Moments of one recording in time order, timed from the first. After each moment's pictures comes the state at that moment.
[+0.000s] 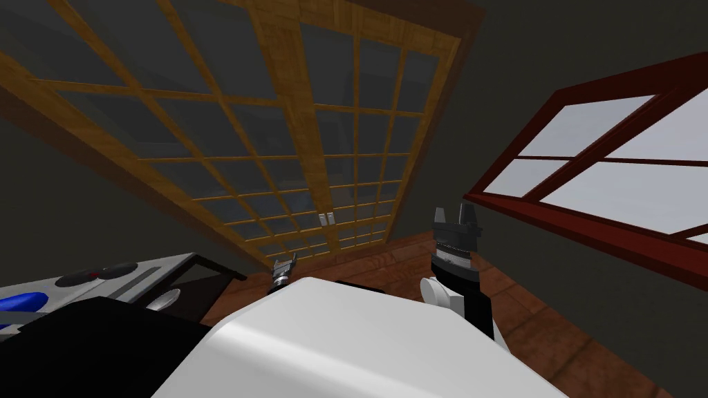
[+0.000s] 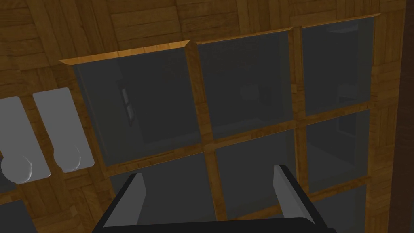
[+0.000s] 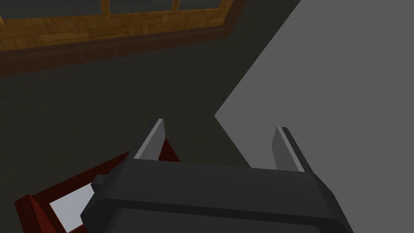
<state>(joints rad) 0.14 0.12 0.66 -0.69 -0.11 -0.80 -1.41</state>
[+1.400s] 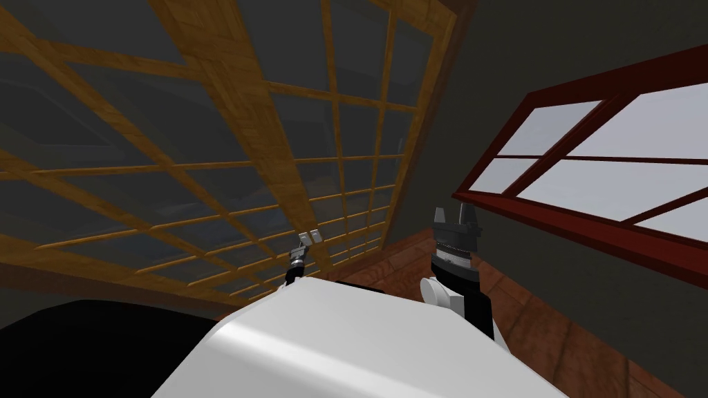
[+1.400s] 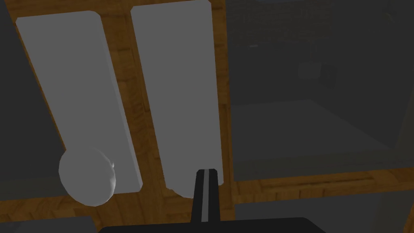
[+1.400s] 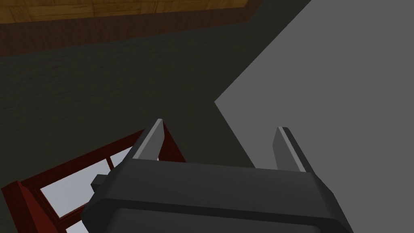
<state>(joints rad) 0.02 0.07 0.60 -0.73 -0.12 -0.80 -1.42</state>
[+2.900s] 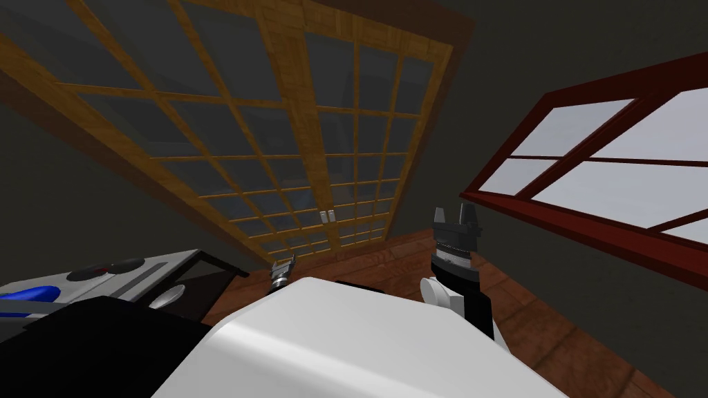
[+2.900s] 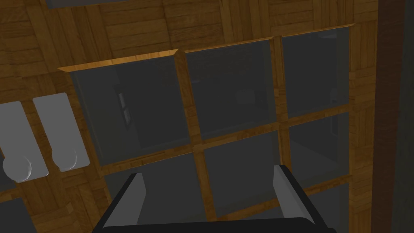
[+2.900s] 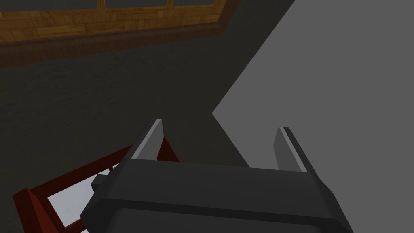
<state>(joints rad) 0.16 0.11 0.67 -0.71 -0.10 -0.78 -1.42</state>
